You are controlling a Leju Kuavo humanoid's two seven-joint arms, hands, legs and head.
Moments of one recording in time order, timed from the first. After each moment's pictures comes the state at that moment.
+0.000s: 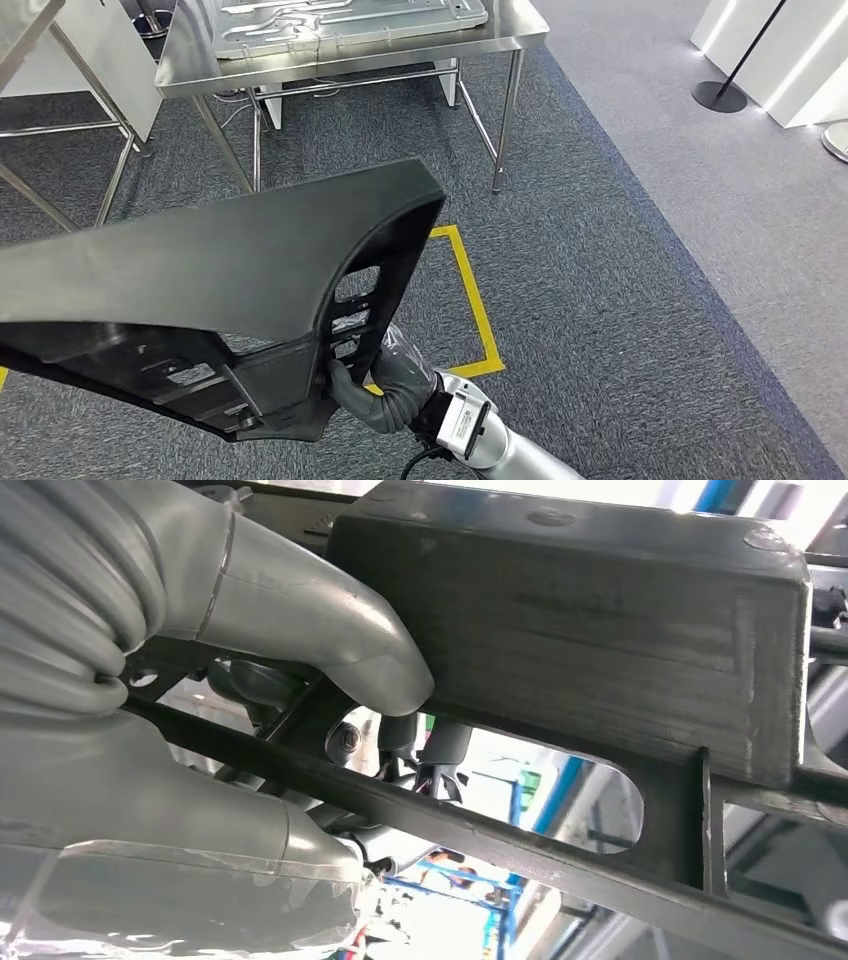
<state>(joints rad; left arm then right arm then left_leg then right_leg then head) -0.04 0.01 0.85 -0.21 -0.58 -0.02 -0.31 -0.38 0.05 0.87 -1.50 0.03 0.03 -0.70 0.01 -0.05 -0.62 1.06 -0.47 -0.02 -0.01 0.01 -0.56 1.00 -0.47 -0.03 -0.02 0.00</state>
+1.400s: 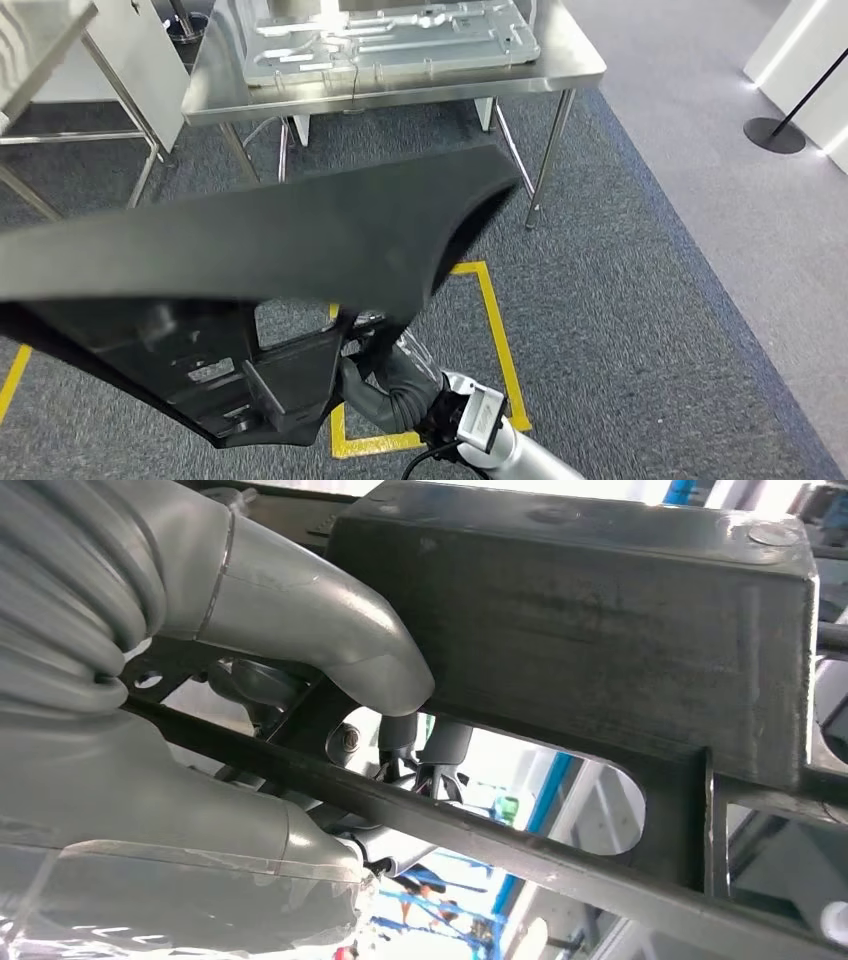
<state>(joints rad) -0.04 0.02 0.88 -0.21 -0.61 -0.02 -0.35 -0.36 0.04 0.85 -1.53 -0.02 0.06 -0.70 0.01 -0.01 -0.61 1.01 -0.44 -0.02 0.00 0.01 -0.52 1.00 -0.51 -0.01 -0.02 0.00</state>
